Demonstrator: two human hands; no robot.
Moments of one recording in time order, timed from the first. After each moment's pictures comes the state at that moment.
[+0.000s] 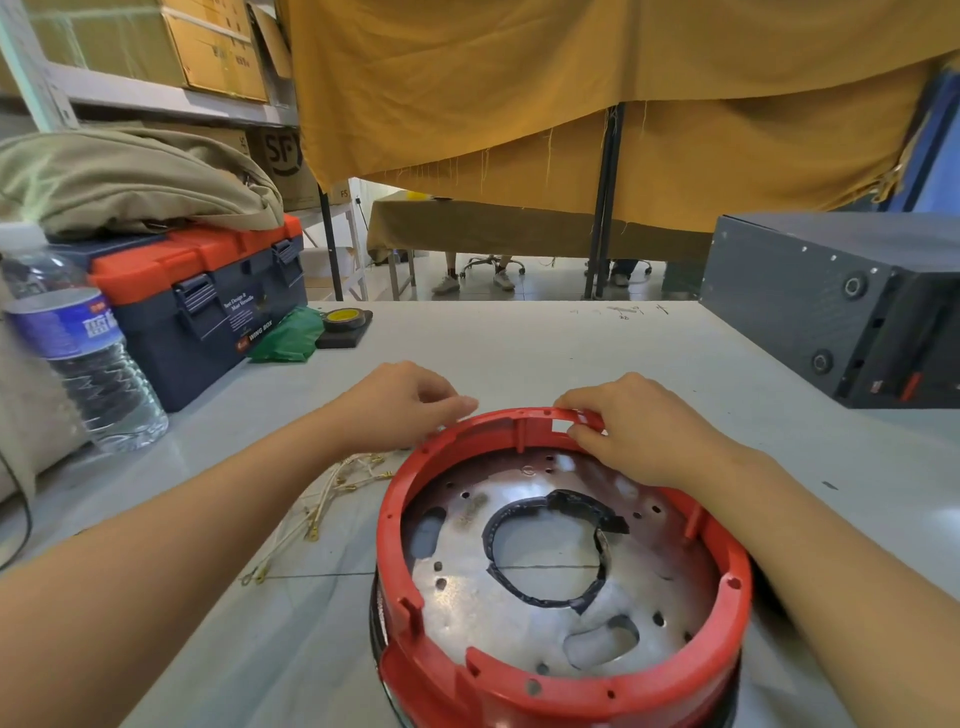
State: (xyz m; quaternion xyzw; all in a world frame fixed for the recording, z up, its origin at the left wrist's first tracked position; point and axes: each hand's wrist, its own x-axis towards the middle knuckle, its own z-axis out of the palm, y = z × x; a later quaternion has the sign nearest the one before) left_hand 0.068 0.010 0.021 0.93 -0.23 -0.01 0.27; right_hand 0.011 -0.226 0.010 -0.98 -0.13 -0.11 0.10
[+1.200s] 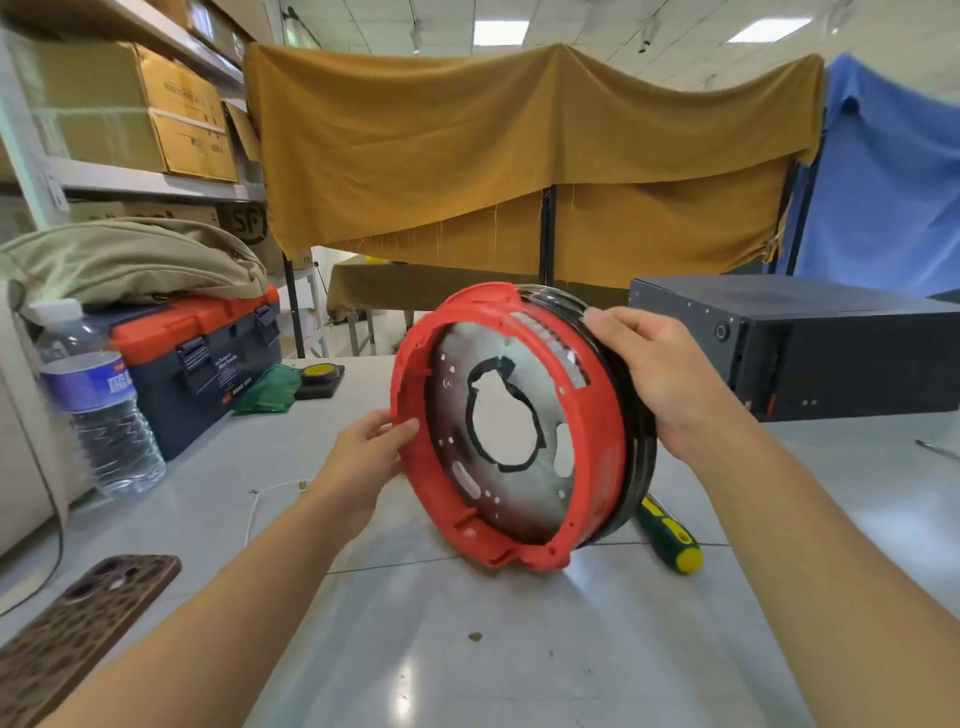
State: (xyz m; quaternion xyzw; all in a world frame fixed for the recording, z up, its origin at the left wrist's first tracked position) left_hand 0.001 0.005 0.012 0.68 -0.08 -0.02 0.73; right_hand -0.081 -0.224 0.088 -0.73 -0.07 -0.23 0.64
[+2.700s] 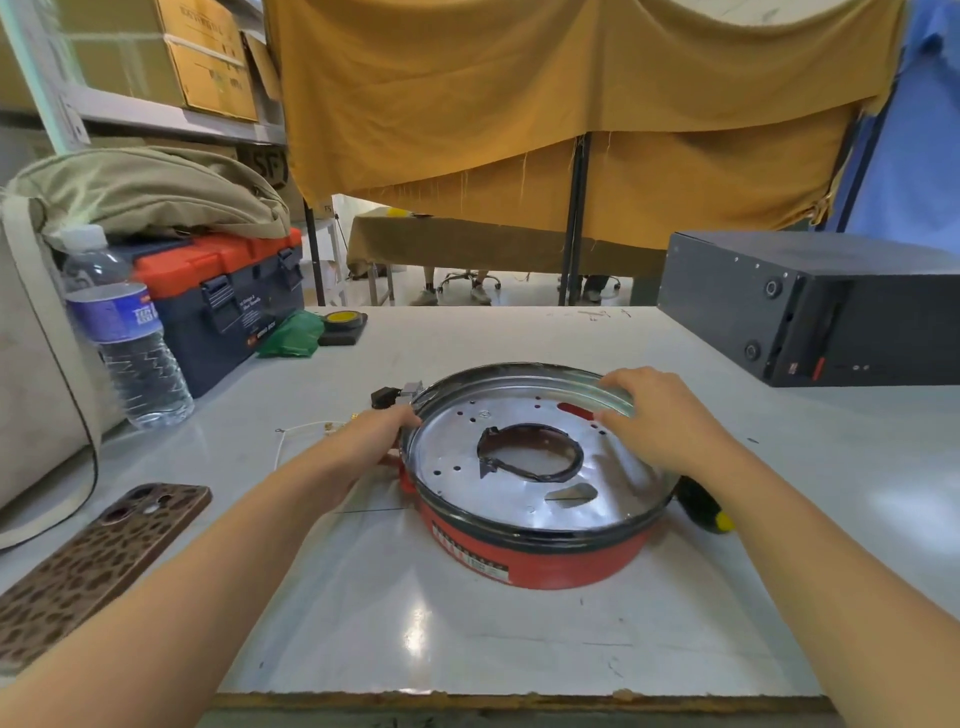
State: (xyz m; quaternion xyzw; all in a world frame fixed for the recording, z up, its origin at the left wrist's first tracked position) left_hand 0.001 0.039 -0.010 0.83 -0.04 -0.13 0.54; right_hand -0.053 -0.231 0.007 -0.98 0.05 -0.13 0.17
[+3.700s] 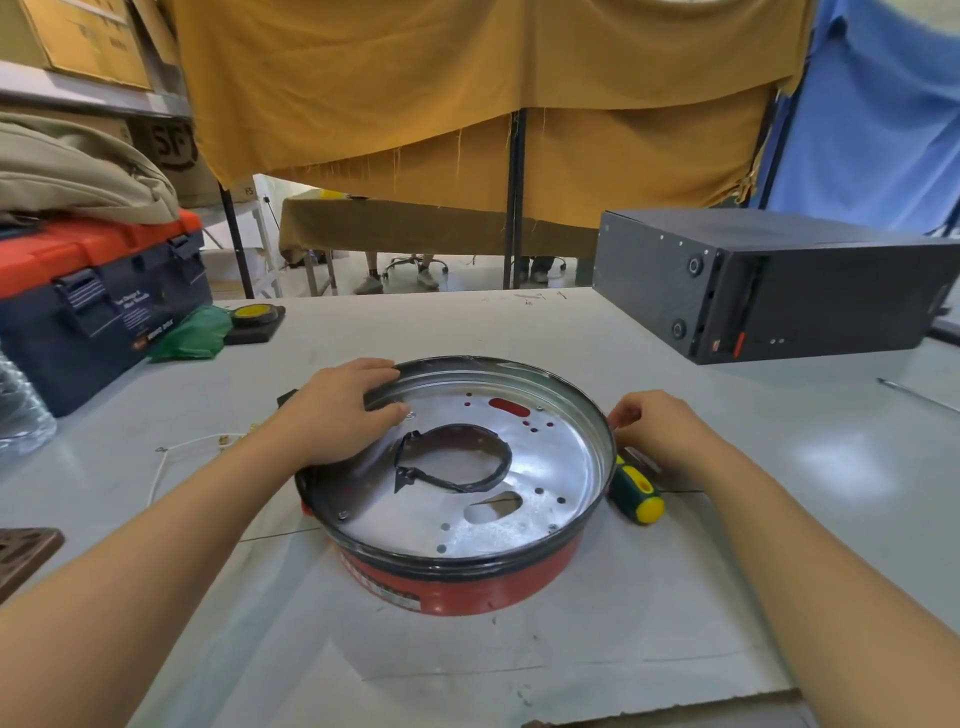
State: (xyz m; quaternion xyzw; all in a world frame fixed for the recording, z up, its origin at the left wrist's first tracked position) left_hand 0.034 -0.013 0.004 0.95 -0.26 0.07 0.16; right_hand -0.053 -0.315 -0.026 -0.92 0.20 -0.08 0.34
